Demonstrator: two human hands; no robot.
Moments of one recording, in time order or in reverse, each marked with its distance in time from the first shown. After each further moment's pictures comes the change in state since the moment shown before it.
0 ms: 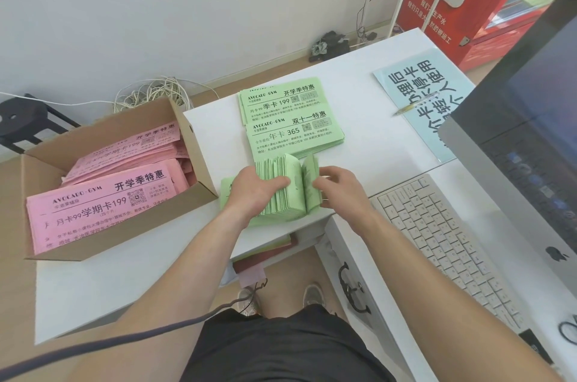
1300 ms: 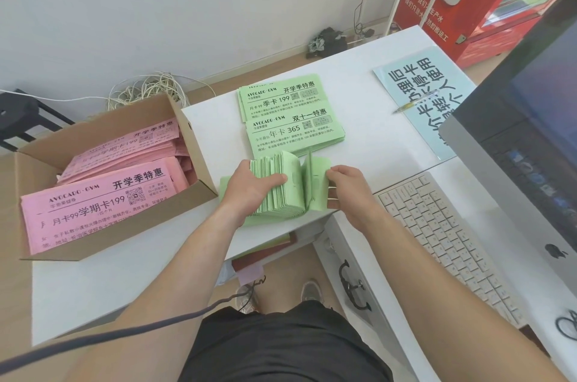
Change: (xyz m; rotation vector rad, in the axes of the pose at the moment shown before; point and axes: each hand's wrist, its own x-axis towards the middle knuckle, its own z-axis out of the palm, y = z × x) left_hand -0.006 0.005 -0.010 -0.091 0.005 -0.049; right_hand 0.009 0.003 0.001 0.266 0.031 0.092
